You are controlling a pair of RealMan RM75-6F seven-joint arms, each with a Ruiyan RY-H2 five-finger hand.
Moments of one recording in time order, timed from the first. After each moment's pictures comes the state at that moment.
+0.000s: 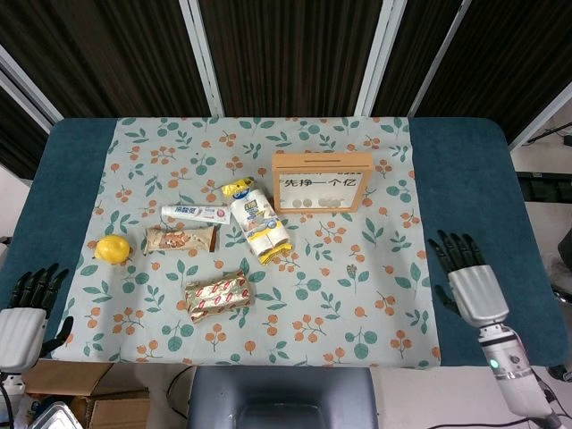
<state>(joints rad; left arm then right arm) -0.08 -1.16 -0.02 -1.53 1.56 1.52 0.07 0.26 -1.25 0.09 -1.54 -1.51 1.30 -0.30</state>
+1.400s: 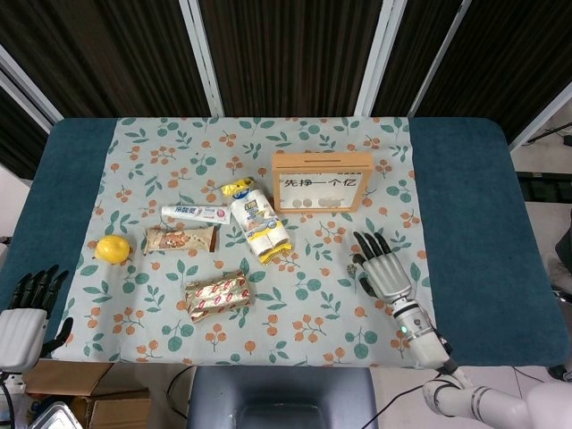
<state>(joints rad) -0.08 -1.18 -0.02 -1.50 1.55 1.50 0.05 0.51 -1.72 0.11 -1.10 -1.40 1.08 -0.29</state>
